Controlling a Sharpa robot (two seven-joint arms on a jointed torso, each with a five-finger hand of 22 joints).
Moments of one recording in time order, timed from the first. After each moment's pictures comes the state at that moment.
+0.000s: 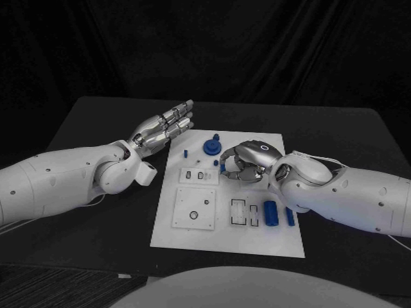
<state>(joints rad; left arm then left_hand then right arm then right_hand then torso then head) 1.17 -0.84 -0.22 1.34 -0.23 0.09 0.66 1.35 0.26 -0.21 0.21 0.40 0.10 -0.04 0.02 0.02 0.00 0.01 0.01 0.00 0.00 0.06 0.00 0.00 0.15 0.00 0.14 0.00 0.00 1.16 -0.63 -0.24 1.45 -1.51 -0.46 -0.03 1.37 -0.04 0.18 0.14 0.46 0.81 0.08 0.27 0.66 1.44 0.01 1.17 1.19 1.47 -0.07 1.51 1.31 0.09 1.37 0.04 1.02 1.31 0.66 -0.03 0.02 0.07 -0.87</state>
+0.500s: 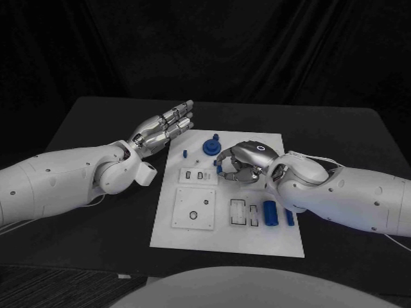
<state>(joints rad) 1.17 -0.84 -0.22 1.34 -0.23 0.10 0.66 1.35 0.26 -0.21 0.21 0.40 0.10 -0.04 0.02 0.02 0.00 0.01 0.01 0.00 0.00 0.06 0.00 0.00 0.15 0.00 0.14 0.00 0.00 1.16 -0.61 -0.24 1.45 -1.51 -0.45 -0.03 1.36 -0.04 0.18 0.14 0.45 0.81 0.08 0.27 0.66 1.44 0.01 1.17 1.19 1.47 -0.07 1.51 1.31 0.09 1.37 0.04 1.02 1.31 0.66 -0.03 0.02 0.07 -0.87</state>
